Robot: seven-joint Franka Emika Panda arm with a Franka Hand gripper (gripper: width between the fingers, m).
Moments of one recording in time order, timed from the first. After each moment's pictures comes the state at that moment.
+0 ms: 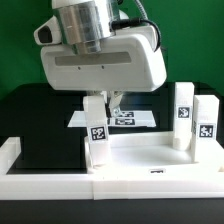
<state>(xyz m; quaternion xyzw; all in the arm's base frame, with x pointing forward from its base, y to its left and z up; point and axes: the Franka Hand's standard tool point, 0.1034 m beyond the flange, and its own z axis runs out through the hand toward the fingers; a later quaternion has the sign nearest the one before) 0.610 -0.039 0.101 -0.94 0.34 0.04 0.08</state>
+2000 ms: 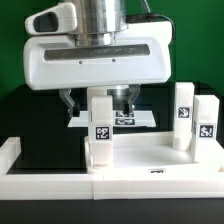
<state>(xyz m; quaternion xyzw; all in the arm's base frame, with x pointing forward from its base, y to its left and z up) 0.627 -0.051 0.110 -1.00 0.03 0.00 0.02</state>
